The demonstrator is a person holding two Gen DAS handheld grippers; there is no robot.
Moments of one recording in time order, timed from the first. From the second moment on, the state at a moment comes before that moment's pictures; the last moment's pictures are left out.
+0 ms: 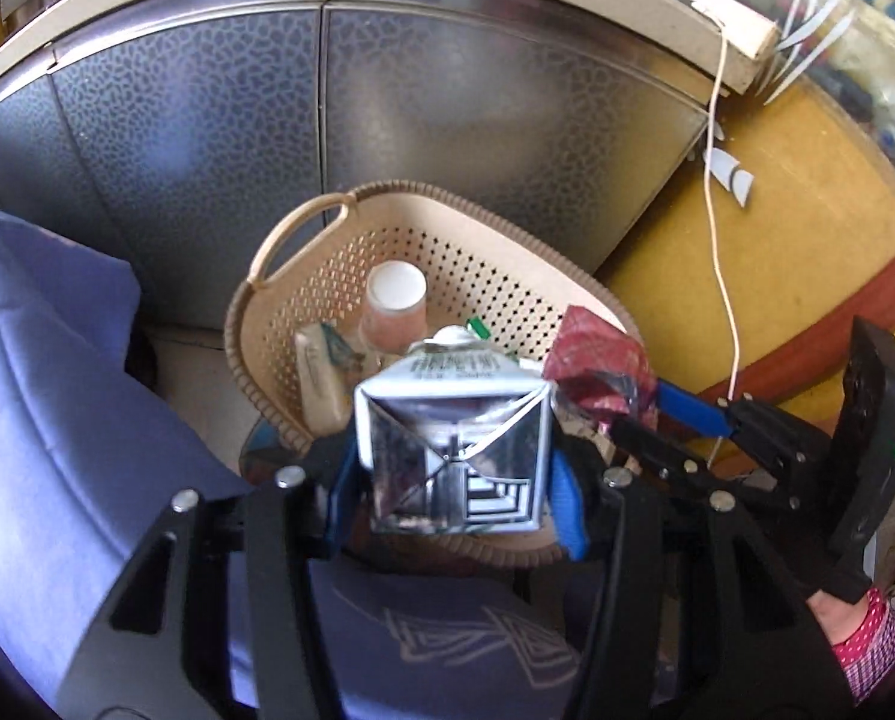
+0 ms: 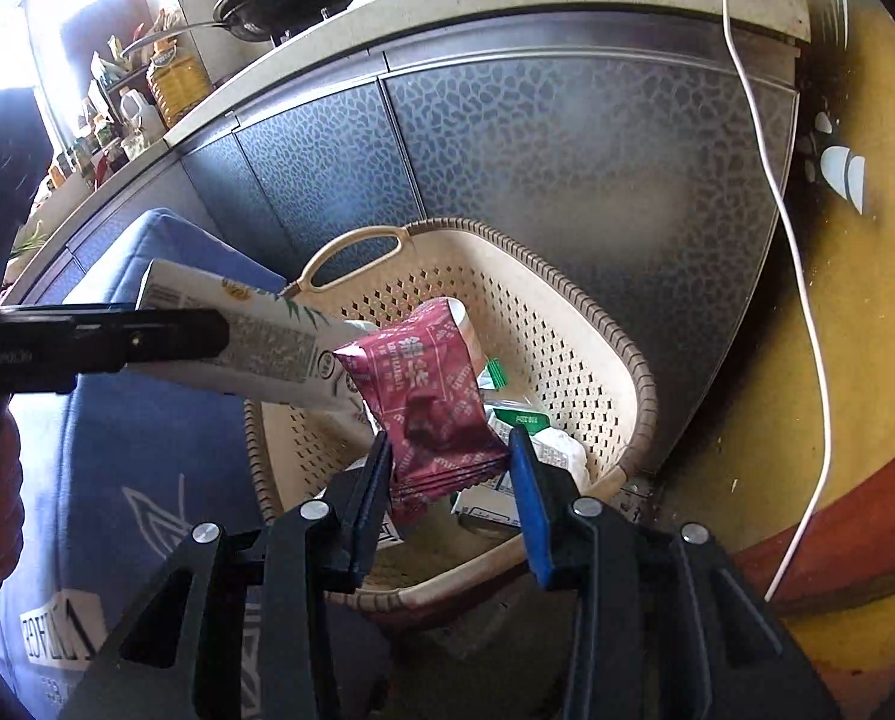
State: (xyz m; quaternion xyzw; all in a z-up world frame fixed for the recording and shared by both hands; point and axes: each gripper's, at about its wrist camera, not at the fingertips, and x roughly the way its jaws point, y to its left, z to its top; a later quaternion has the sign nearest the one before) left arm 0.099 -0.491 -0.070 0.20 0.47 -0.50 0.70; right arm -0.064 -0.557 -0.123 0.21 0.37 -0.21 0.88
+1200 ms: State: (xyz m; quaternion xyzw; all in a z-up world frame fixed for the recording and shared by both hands) left arm 0.102 -0.262 0.004 0.11 0.38 -0.38 0.84; right arm -0.017 -0.479 -0.059 0.18 0.34 -0.15 0.91
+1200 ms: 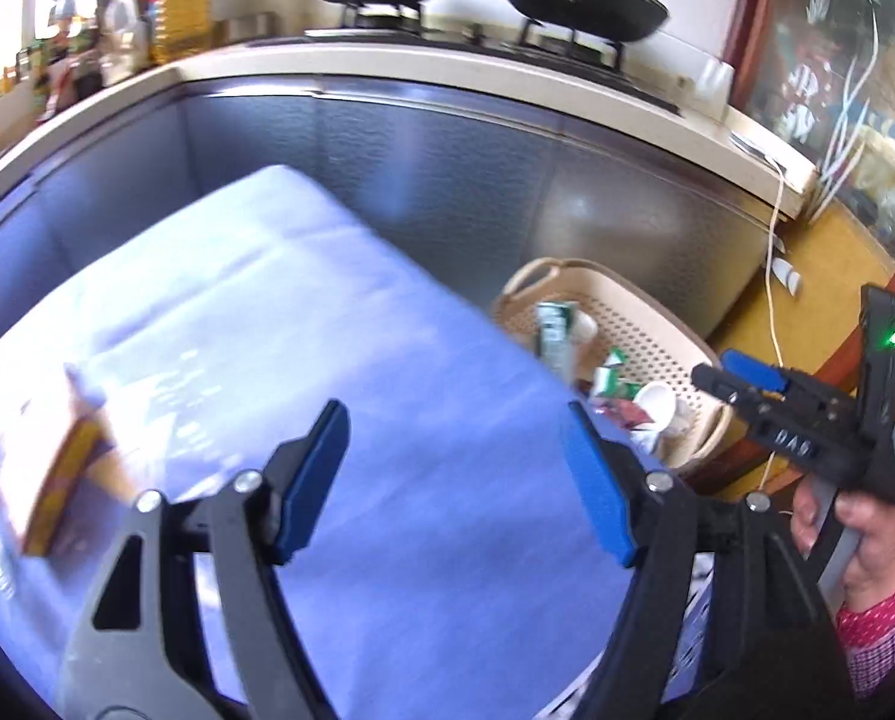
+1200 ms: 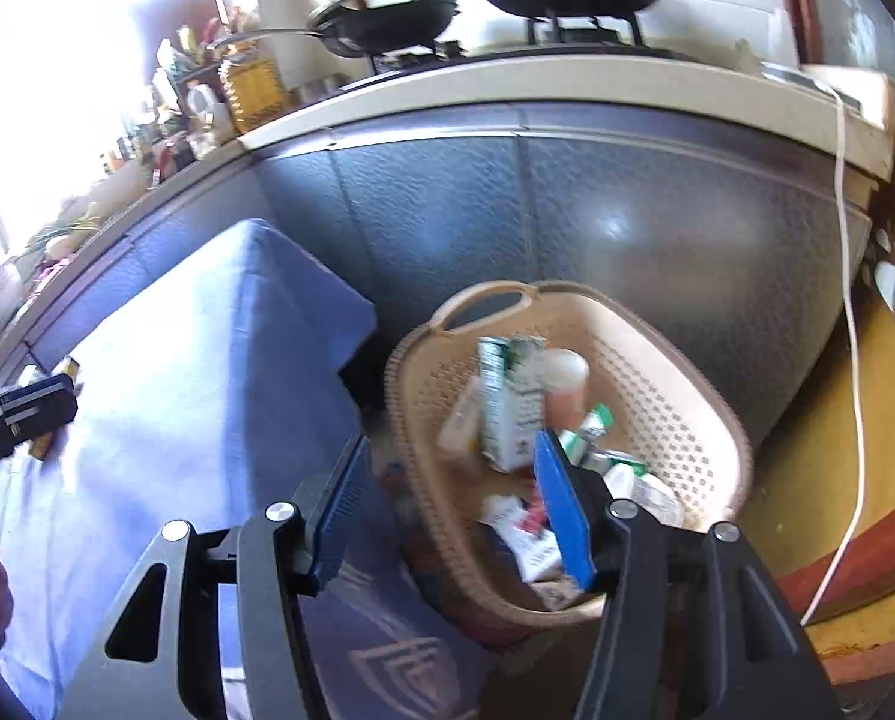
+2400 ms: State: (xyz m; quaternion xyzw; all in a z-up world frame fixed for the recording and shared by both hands) left arm 0.216 0.010 -0.029 -0.05 0.44 -0.07 0.90; right arm 0.088 -0.233 -0.033 0.14 0.38 0.11 0.91
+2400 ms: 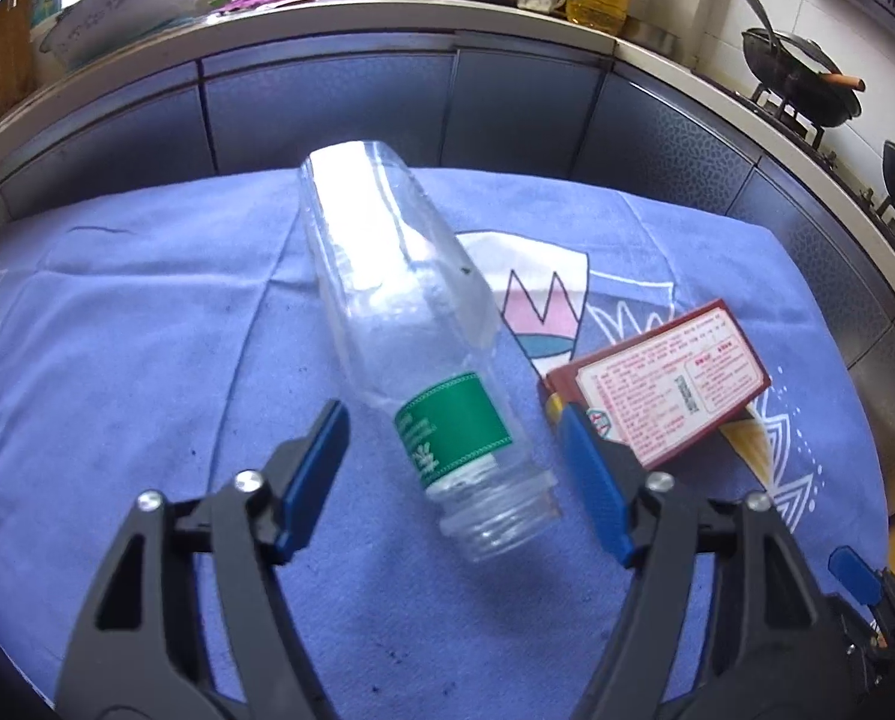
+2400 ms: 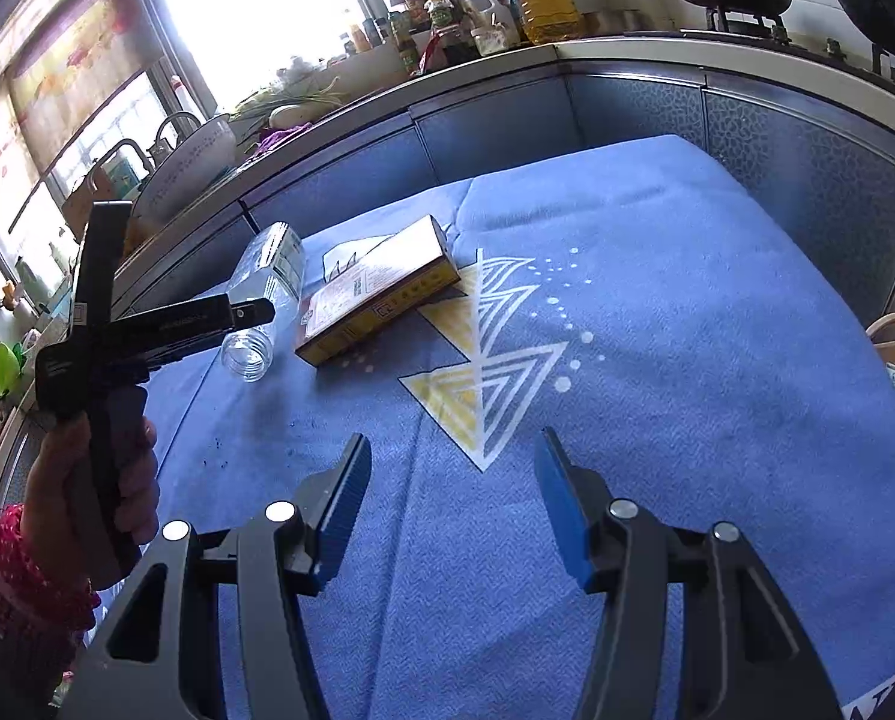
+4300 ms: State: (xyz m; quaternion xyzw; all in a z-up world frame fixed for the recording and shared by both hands) left arm 0.102 0.063 -0.060 0.02 0.42 -0.08 0.90; right arm 0.085 -0.187 -0.054 0.11 0.39 0.13 0.90
